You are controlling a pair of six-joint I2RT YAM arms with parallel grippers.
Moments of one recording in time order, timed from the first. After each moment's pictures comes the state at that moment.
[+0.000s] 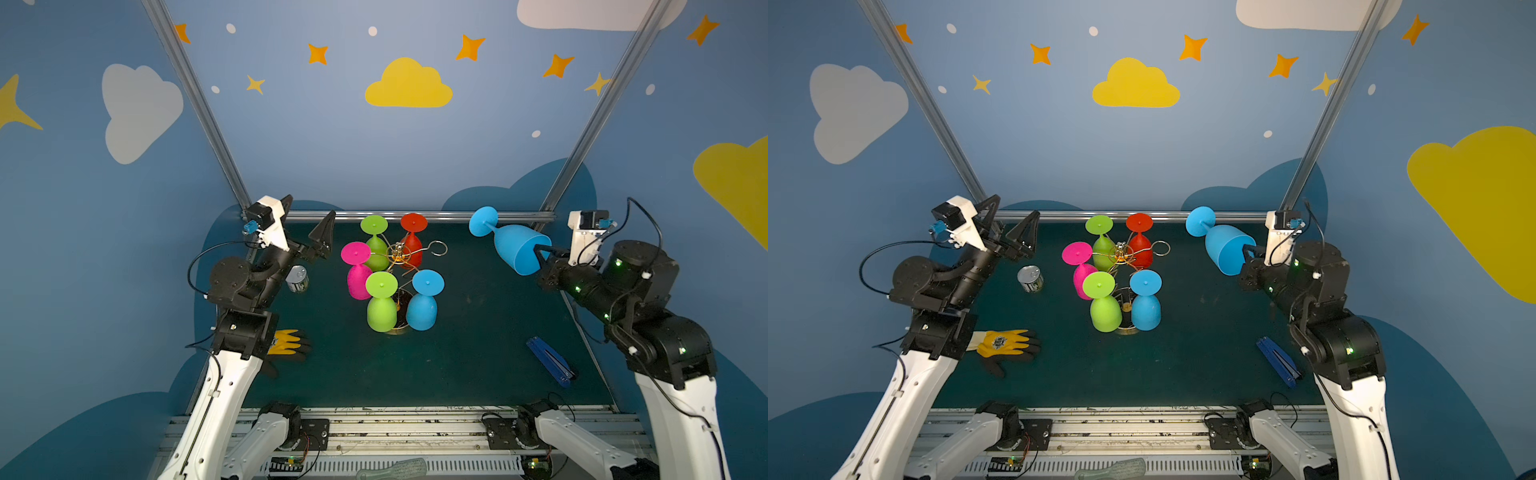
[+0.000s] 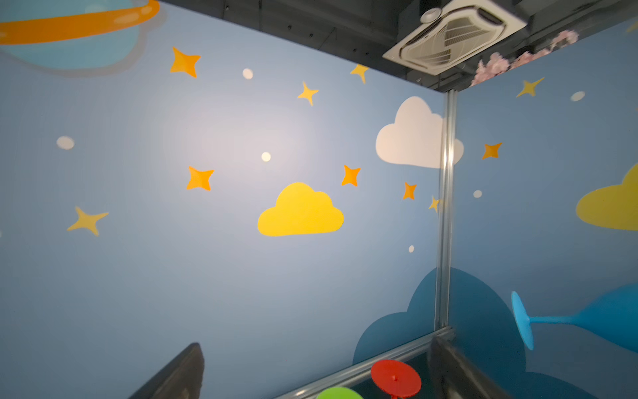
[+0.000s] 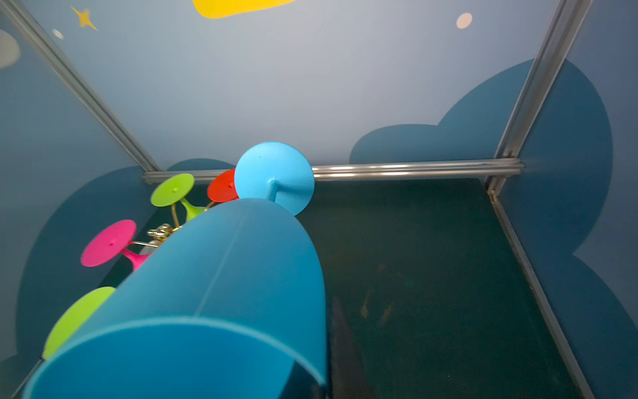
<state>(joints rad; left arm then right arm) -0.12 0.91 1.09 0.15 0.26 -0.12 0.31 1.00 1.62 -0.99 0.04 0.18</state>
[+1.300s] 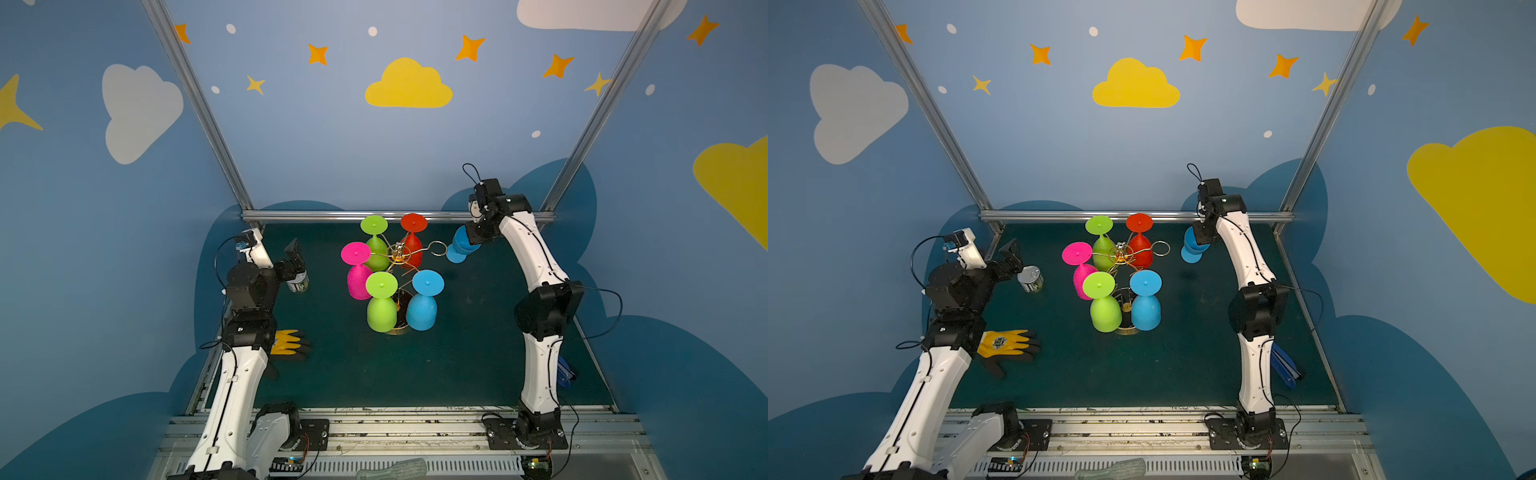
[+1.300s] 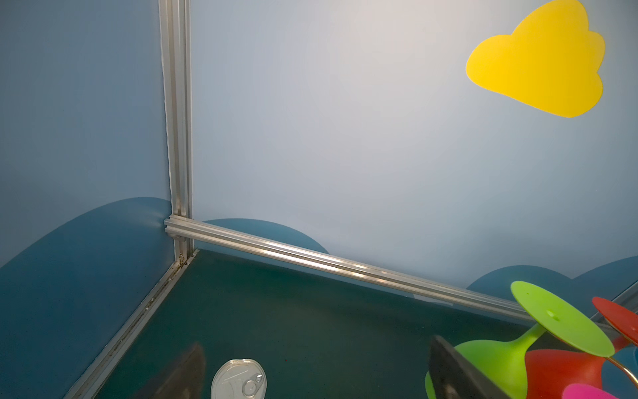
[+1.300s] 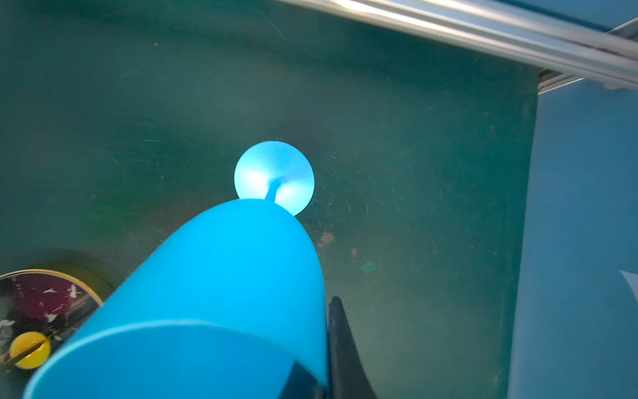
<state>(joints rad) 0.10 0.92 0.81 0.05 0.06 -0.28 0.27 2.20 2.36 -1.28 0.16 -0.01</state>
